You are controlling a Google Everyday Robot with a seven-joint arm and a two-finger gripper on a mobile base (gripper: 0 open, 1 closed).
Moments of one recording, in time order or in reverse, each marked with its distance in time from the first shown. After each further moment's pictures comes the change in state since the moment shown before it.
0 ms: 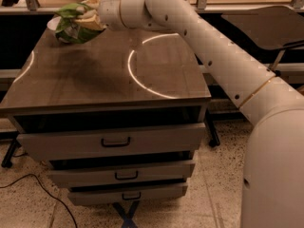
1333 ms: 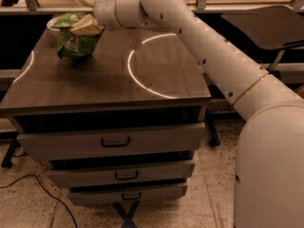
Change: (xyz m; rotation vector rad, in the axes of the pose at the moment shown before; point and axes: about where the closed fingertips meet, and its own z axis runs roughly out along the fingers) arm 0.000 0.006 0.013 -0.035 0.003 -0.022
